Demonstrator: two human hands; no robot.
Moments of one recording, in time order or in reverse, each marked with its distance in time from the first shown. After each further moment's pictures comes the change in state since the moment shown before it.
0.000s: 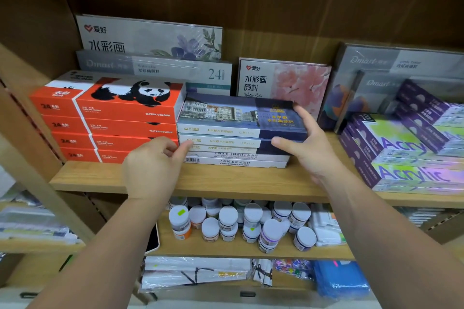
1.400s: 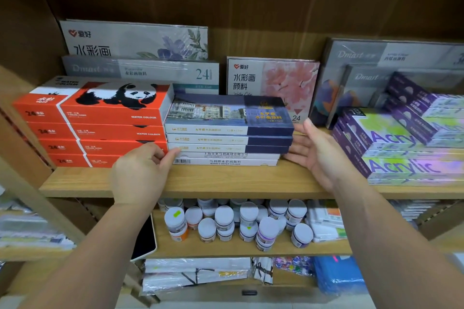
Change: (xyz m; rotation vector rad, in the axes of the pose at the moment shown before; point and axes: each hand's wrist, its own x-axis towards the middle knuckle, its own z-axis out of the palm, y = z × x) left_hand -0.005 -0.006 0.001 0.060 -0.049 0.011; right_hand -0.015 0.007 -0.031 0.338 -0.005 0.272
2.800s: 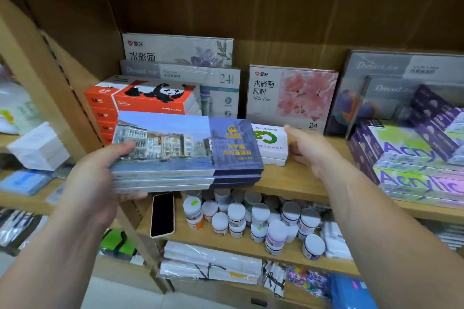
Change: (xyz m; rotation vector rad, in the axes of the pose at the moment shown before) left_hand -0.034 0.044 -0.130 -0.931 -0.090 -0.885; right_hand 0.001 -0.032 0.036 -0.243 0.025 0.144
